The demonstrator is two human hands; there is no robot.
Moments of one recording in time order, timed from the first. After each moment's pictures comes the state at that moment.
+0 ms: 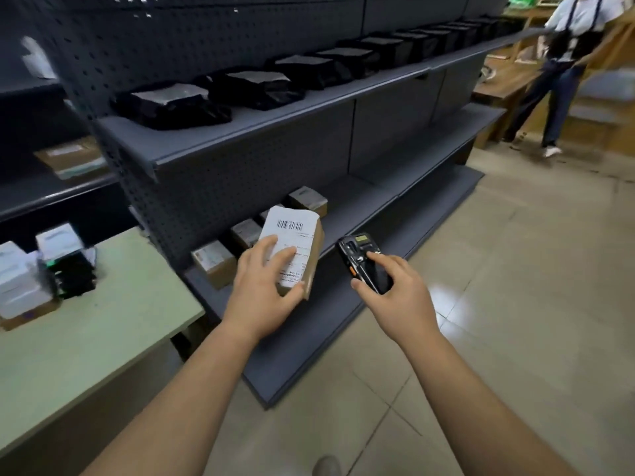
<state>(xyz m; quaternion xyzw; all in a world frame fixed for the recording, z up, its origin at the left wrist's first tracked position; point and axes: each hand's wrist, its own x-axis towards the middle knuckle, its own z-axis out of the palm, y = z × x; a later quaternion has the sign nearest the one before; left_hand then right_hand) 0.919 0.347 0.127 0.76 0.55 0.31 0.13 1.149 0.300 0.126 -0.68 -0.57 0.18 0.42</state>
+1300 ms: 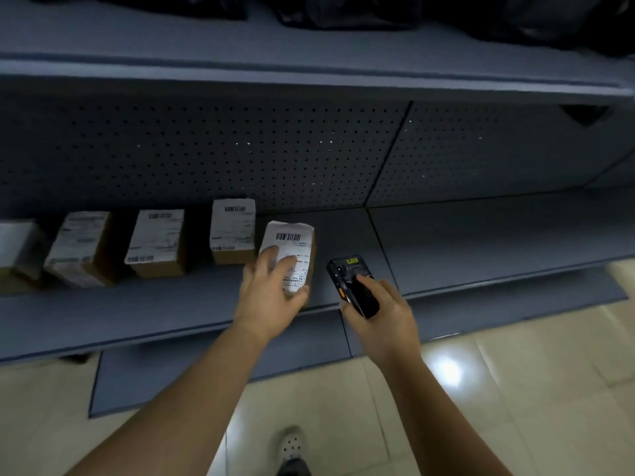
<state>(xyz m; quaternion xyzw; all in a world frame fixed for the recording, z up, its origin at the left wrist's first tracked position) 1.281 0.834 -0.043 0.50 0.80 0.29 0.18 1.483 0.884 -0.026 -0.56 -0.74 0.28 0.23</state>
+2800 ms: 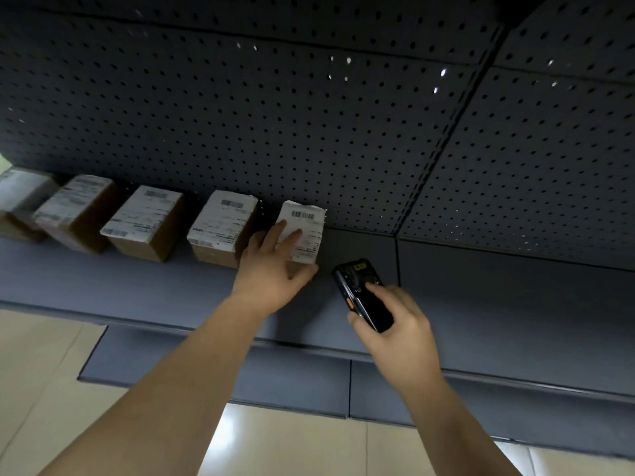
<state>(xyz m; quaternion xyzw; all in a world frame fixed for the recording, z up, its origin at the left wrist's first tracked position) 1.291 0.956 -0.108 0.44 0.87 0.21 0.05 1.519 1.038 -0.102 -0.39 -0.82 0.34 0.25</state>
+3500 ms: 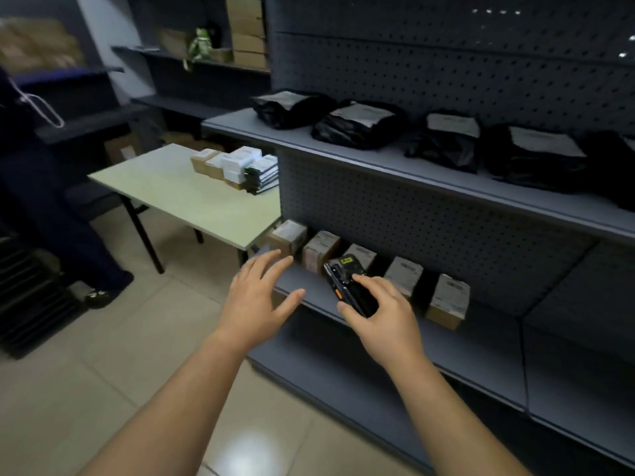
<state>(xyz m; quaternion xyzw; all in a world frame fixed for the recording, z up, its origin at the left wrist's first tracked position) 1.275 0.515 0.131 0.33 0.89 0.28 -0.13 1.395 0.717 0.124 -0.17 -0.89 0.36 0.22</state>
